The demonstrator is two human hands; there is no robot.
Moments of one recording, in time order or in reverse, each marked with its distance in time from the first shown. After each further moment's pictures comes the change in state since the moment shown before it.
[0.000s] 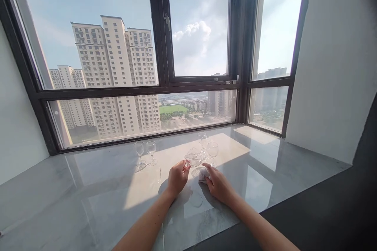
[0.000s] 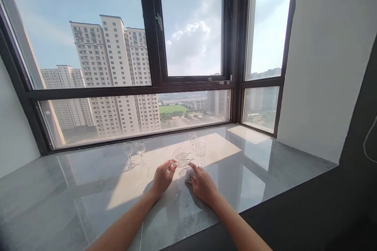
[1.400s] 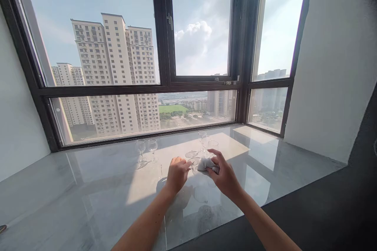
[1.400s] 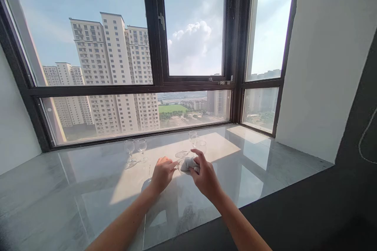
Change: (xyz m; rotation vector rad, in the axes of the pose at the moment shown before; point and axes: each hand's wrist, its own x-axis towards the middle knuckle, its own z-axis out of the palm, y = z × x) left_hand -0.001 0.019 -0.028 0.416 -0.084 0.303; right_hand 0.003 -0.070 -0.053 0.186 0.274 0.009
